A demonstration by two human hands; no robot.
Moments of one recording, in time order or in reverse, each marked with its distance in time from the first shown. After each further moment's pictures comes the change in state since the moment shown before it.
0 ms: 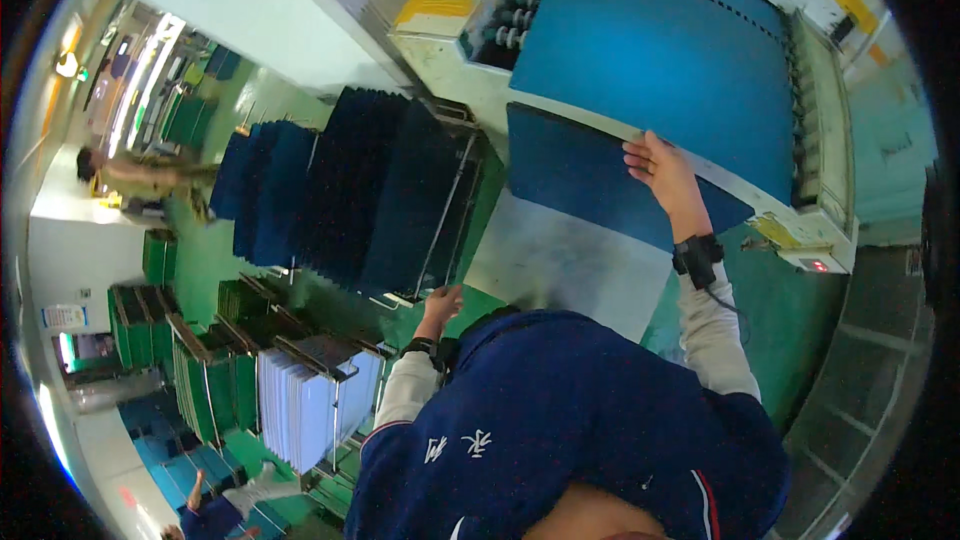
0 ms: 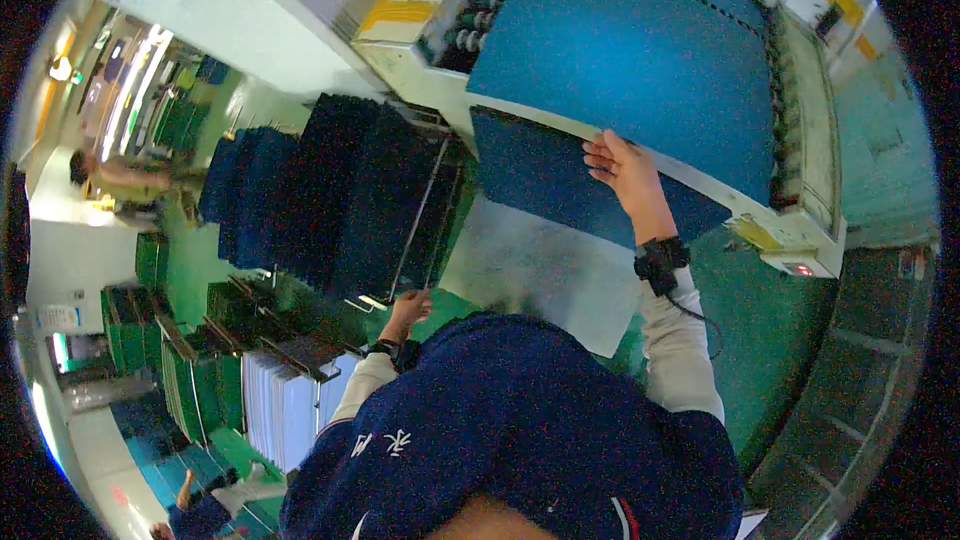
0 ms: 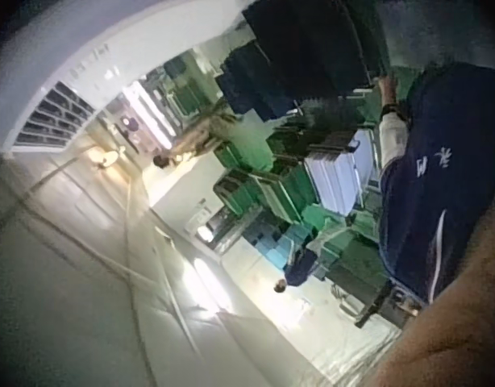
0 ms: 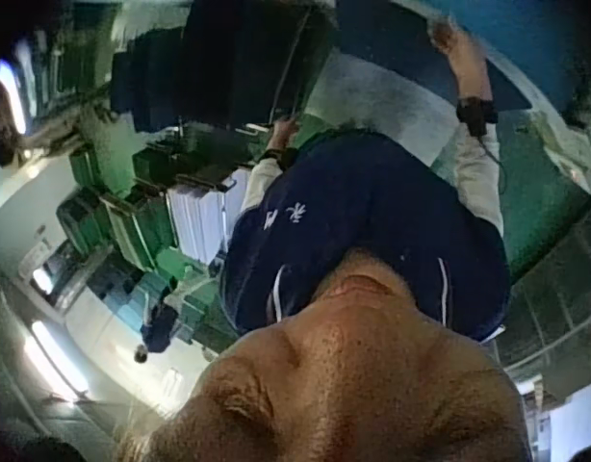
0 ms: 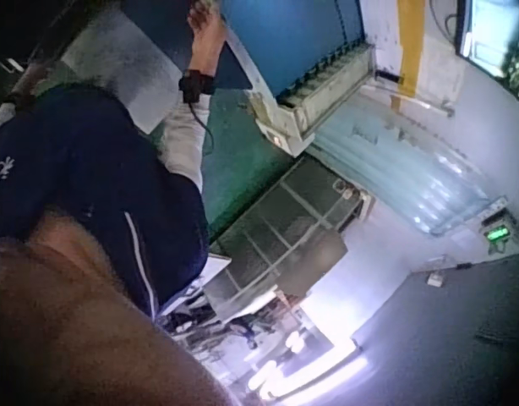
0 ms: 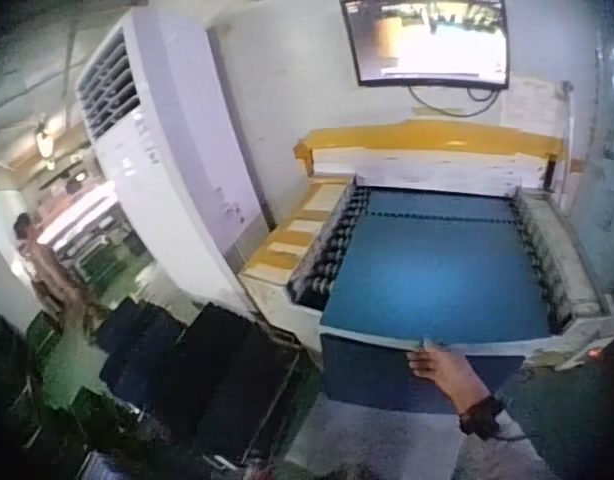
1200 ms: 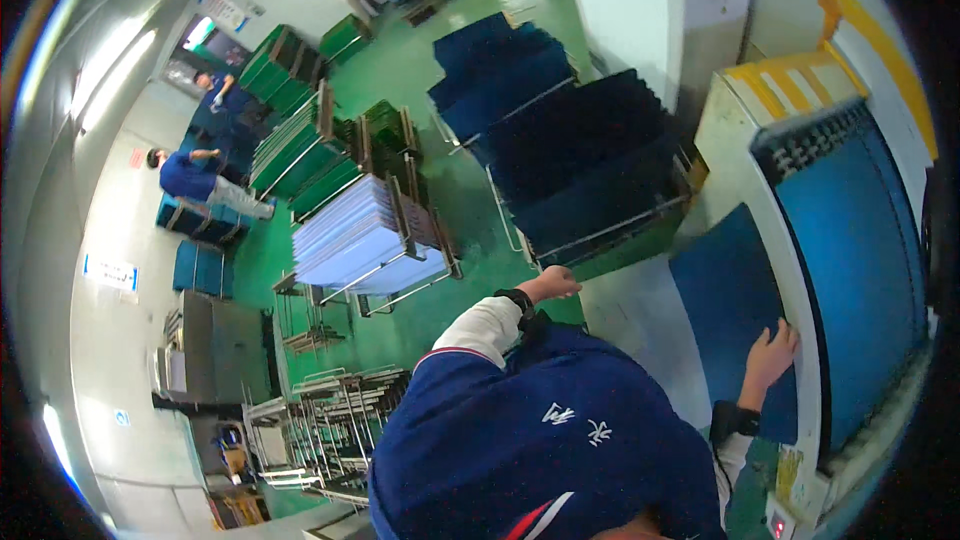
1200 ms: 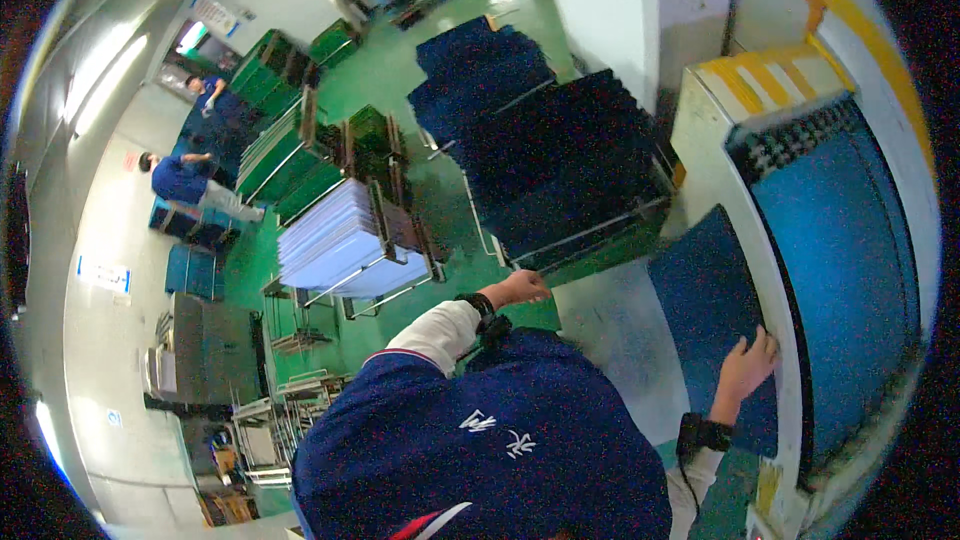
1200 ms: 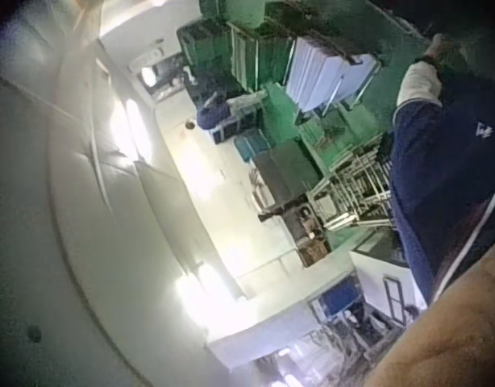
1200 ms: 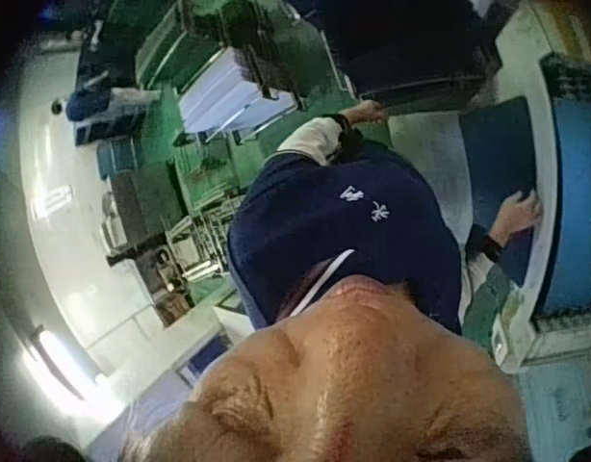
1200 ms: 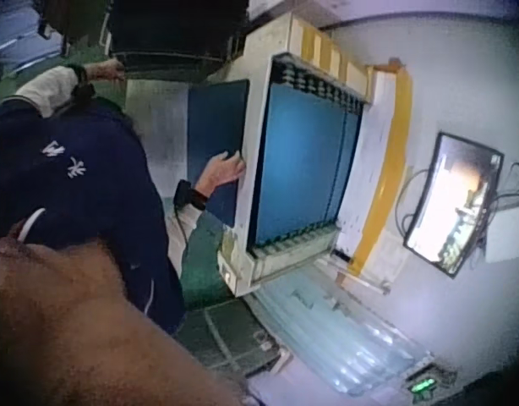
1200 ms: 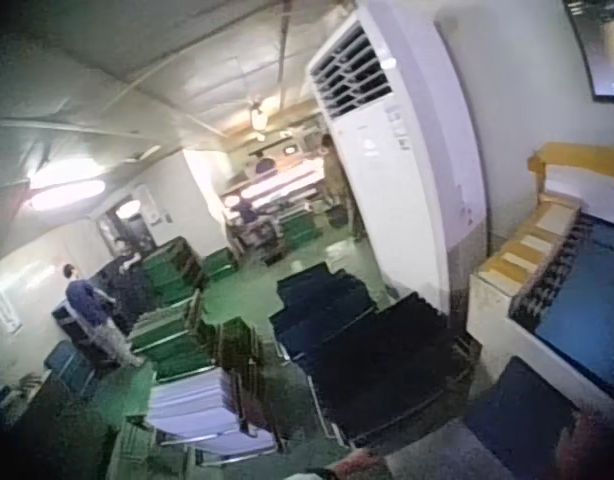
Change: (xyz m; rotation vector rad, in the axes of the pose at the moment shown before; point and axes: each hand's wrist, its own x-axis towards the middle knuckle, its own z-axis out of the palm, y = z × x) left_hand -0.038 0.010 -0.014 0.278 0.124 0.240; right_hand 0.015 0.060 -0.020 -1.630 0.227 -0.806
